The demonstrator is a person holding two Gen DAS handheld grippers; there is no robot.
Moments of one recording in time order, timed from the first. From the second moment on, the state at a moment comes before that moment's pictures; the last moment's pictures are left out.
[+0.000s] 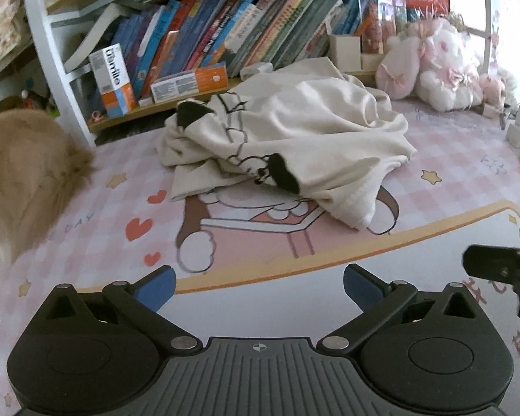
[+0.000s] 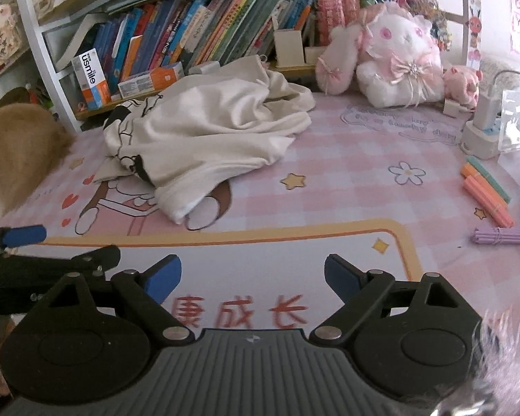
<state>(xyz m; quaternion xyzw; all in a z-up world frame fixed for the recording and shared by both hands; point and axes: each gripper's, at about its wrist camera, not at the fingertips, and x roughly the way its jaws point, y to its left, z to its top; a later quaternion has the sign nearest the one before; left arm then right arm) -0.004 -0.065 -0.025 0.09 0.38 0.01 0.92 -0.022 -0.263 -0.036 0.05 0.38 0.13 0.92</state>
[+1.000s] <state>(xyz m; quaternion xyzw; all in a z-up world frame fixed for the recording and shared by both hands) 0.070 -0.084 -0.026 0.11 0.35 0.00 0.93 -0.031 -0.300 -0.020 -0.07 0.33 0.17 0.93</state>
